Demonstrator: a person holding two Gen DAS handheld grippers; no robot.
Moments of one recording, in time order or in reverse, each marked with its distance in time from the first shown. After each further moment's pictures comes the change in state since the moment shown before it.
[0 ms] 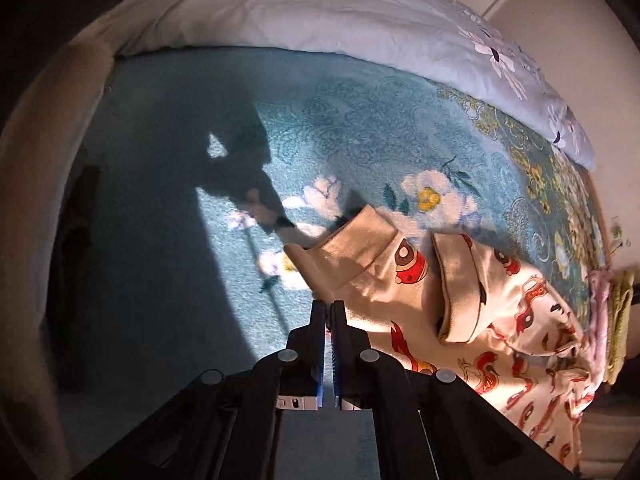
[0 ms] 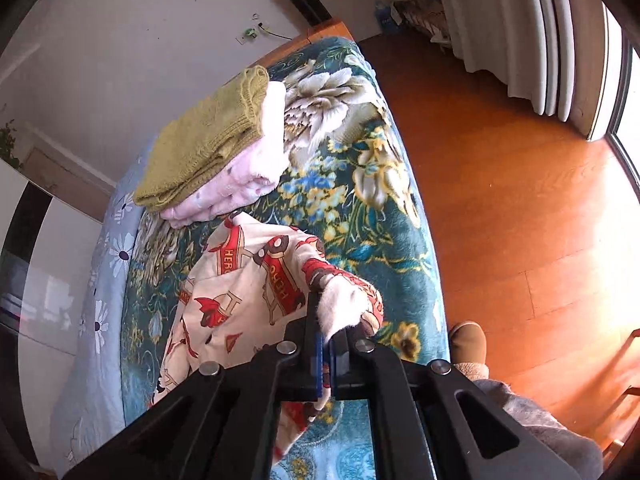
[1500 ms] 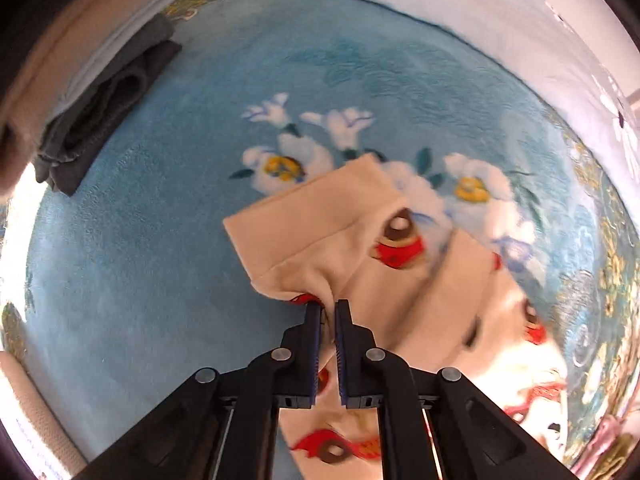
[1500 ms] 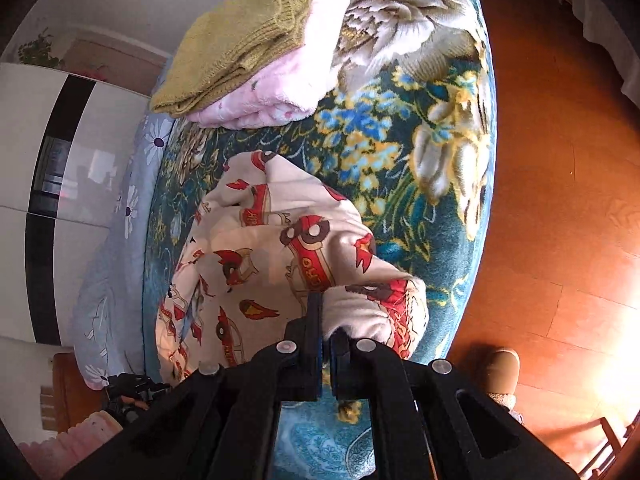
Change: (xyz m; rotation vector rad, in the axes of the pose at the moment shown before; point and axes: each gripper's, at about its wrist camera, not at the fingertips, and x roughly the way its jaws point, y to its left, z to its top) left arm 0.010 -0.103 -0.032 -0.514 0.008 0.272; right arm 0.075 -0.003 0.080 -0.230 0.484 0.217
